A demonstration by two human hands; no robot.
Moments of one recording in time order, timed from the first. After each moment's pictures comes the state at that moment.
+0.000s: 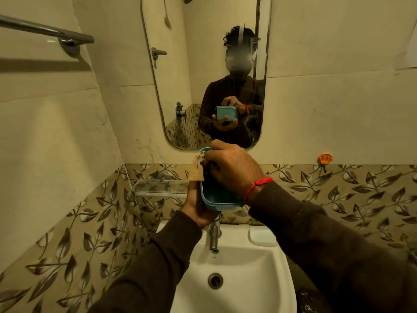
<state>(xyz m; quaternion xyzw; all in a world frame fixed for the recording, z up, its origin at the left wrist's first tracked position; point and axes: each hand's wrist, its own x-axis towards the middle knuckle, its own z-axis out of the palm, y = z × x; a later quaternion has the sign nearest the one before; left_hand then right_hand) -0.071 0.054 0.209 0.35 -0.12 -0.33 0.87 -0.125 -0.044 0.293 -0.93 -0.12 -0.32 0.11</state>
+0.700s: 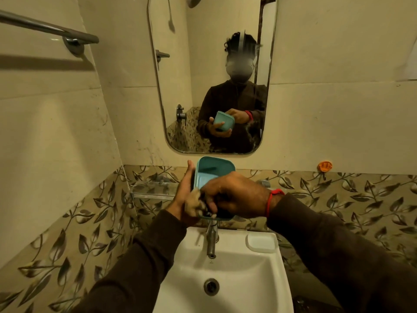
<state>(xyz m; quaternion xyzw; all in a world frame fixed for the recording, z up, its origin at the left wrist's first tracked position) -0.033 0.067 0.215 0.40 -0.11 -0.36 0.83 -0.137 -0.059 0.278 -0.94 -0.28 -0.13 0.17</state>
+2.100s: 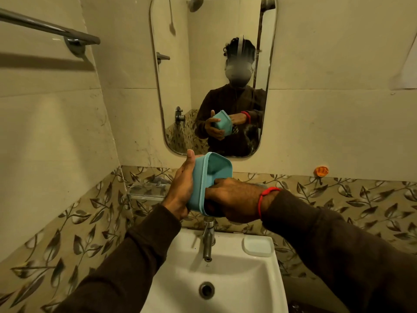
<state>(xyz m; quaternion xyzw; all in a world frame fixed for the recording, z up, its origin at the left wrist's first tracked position) -0.029 0.071 0.233 0.59 -0.17 -0.17 0.77 -0.139 -0.048 0.288 -0.97 -0.24 -0.03 0.00</state>
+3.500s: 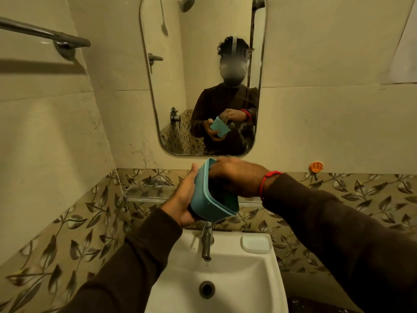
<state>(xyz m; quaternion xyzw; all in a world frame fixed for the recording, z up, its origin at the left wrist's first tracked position) -0.045 0.063 0.231 0.51 -0.07 -0.38 0.77 -0.123 -0.080 0.304 -0.96 -0.26 -0.14 0.03</state>
